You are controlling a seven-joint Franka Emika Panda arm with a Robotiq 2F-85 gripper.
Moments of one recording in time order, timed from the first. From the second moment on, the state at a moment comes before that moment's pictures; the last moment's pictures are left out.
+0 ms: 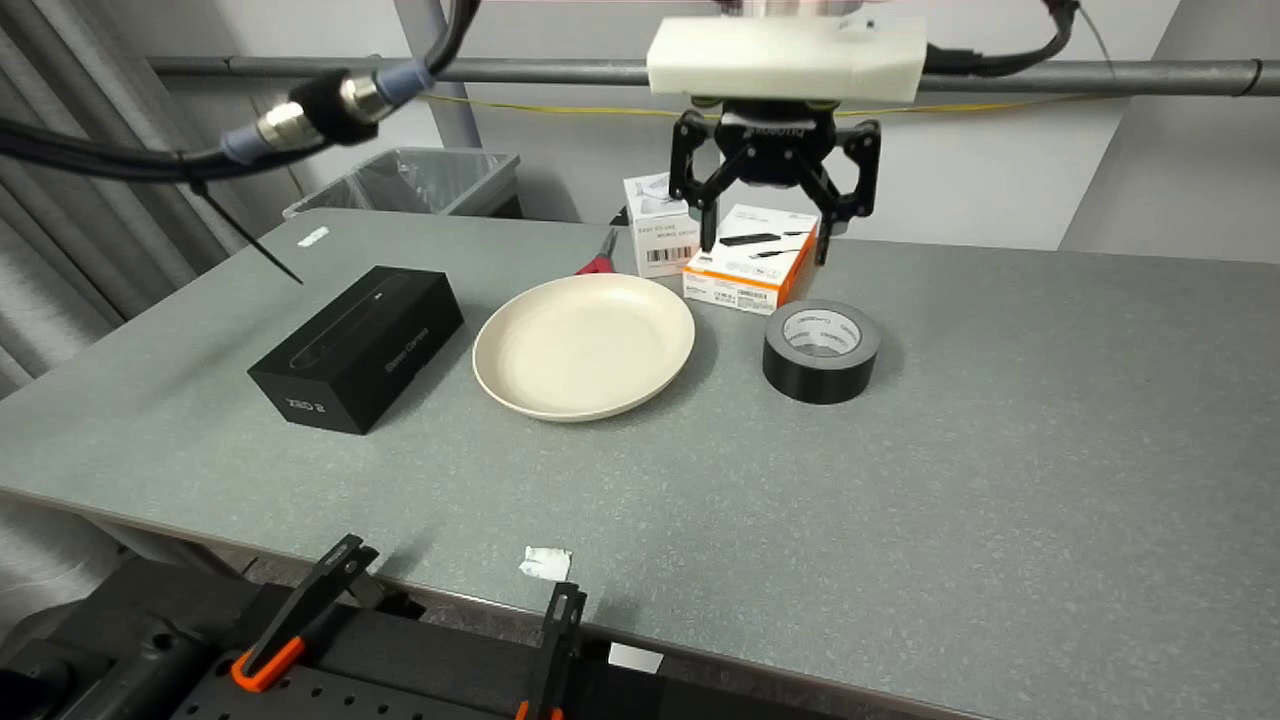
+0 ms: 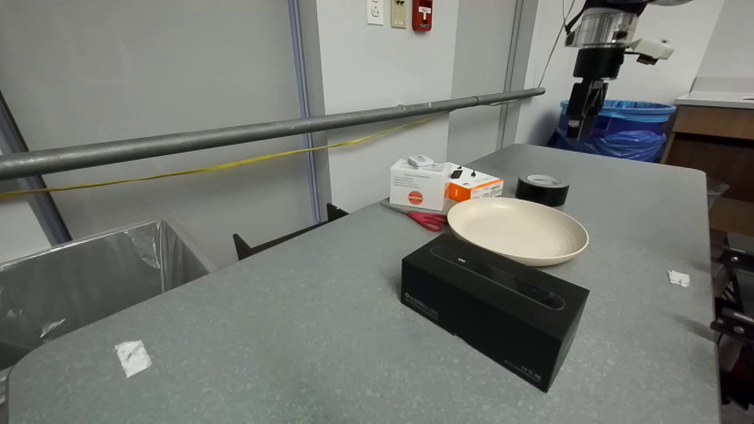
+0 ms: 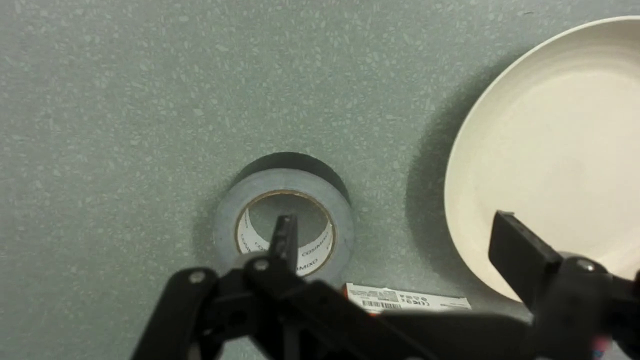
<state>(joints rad) -0.16 0.14 -0.26 -2.31 0.07 2.44 -0.40</state>
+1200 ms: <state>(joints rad) -0.26 0.52 -0.13 -2.14 0.07 2.75 -0.23</state>
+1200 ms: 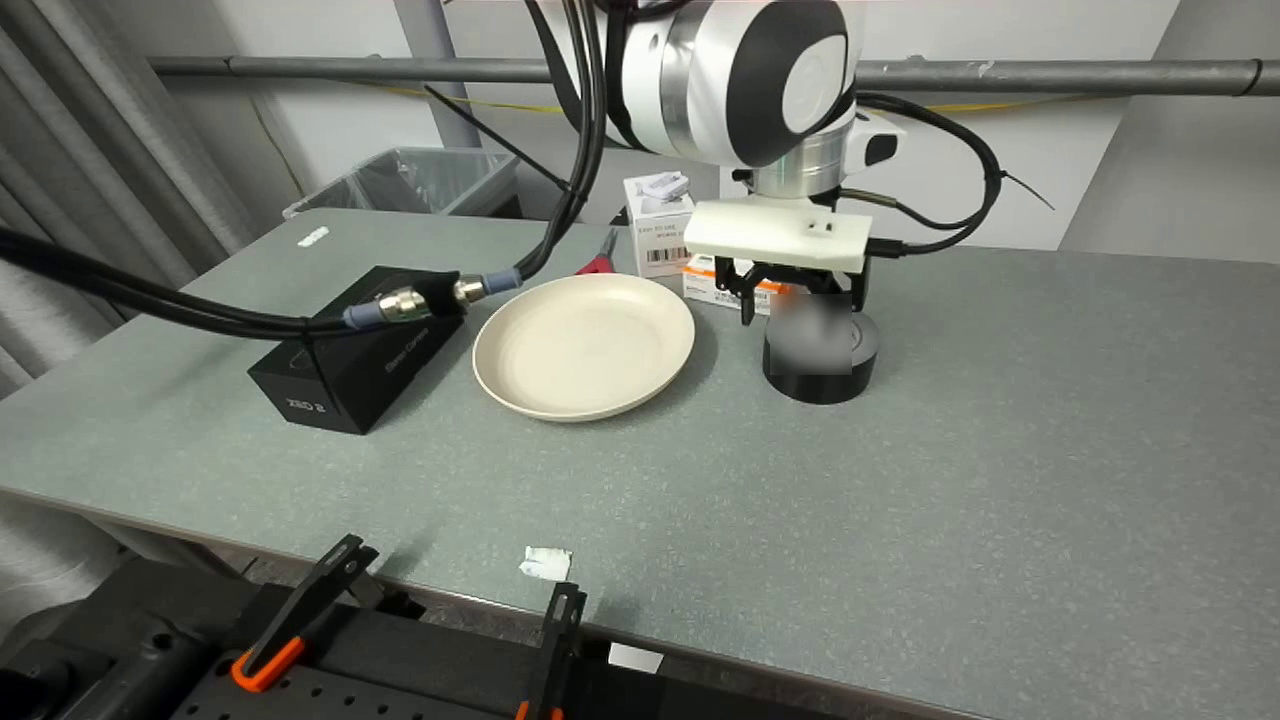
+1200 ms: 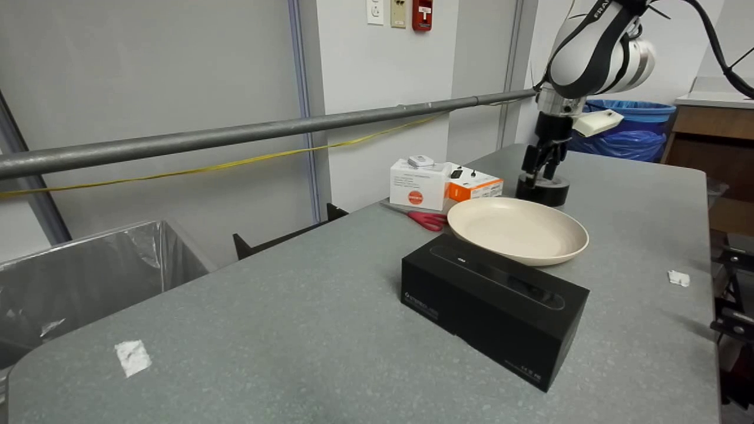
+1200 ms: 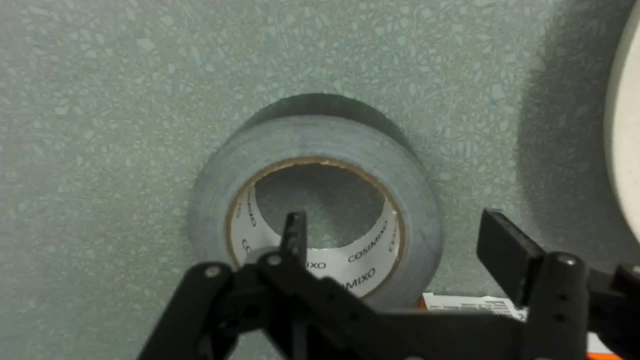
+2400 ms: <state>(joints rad) -0.28 0.36 0.01 -2.24 0.09 2.65 -0.29</state>
